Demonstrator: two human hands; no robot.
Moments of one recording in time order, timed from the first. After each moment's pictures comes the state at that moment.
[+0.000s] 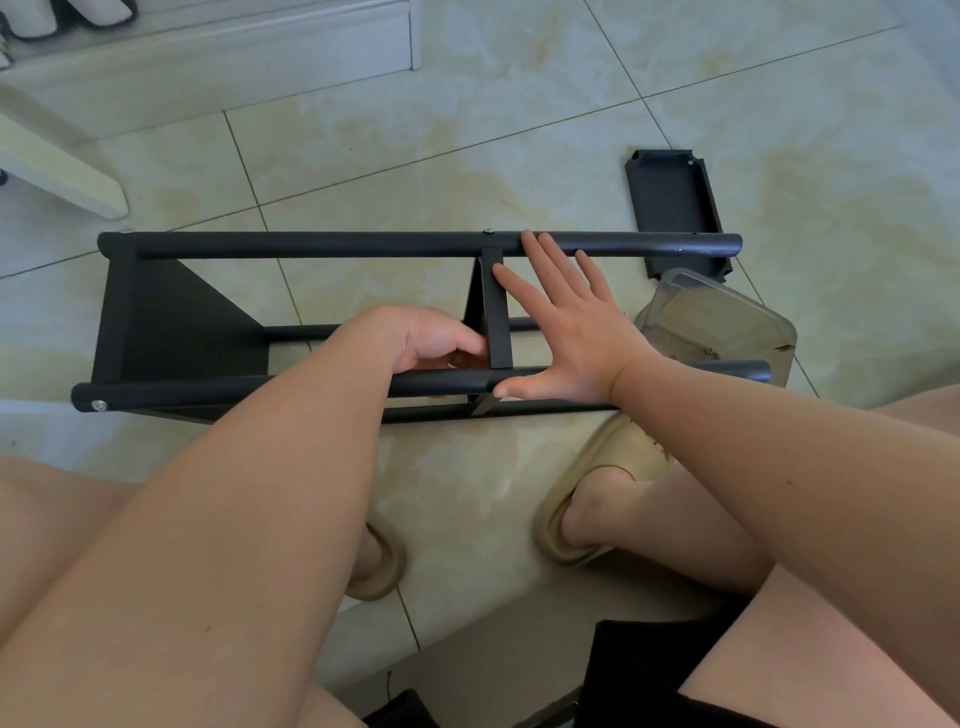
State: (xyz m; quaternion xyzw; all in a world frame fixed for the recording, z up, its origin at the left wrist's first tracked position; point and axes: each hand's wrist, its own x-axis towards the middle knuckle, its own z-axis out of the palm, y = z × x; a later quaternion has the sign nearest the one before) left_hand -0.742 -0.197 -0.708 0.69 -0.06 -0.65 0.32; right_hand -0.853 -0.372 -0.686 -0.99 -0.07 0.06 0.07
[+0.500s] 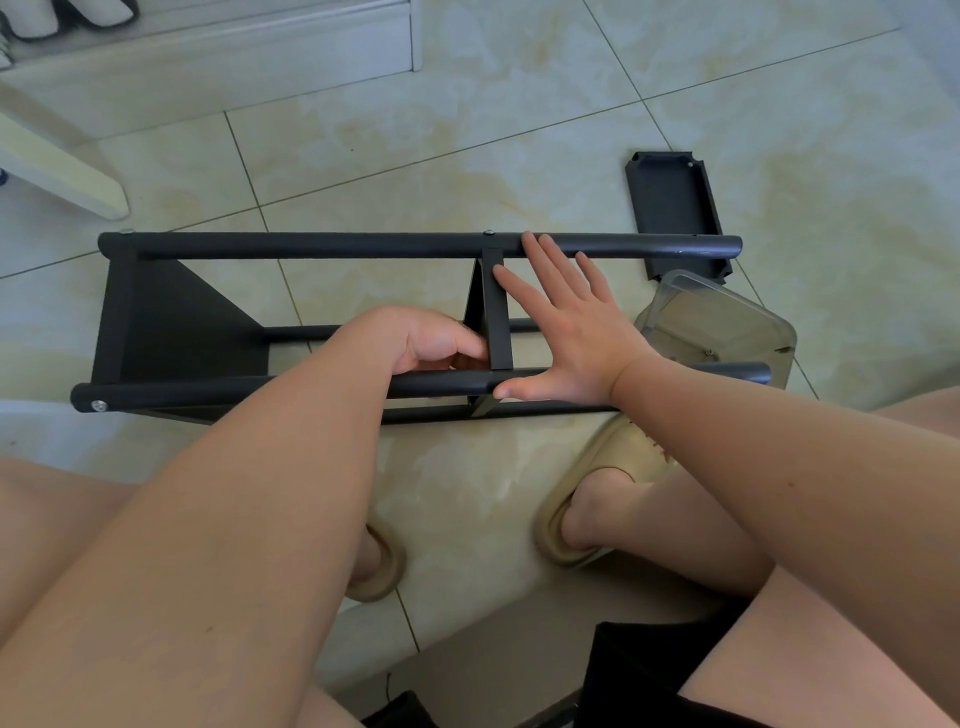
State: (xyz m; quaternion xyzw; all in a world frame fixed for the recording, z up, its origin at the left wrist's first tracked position) left_hand -0.744 -0.197 -0.706 0.69 -0.09 -0.65 0.31; right_hand -0.853 -0.373 -0.688 -0.99 -0.07 0.06 0.07
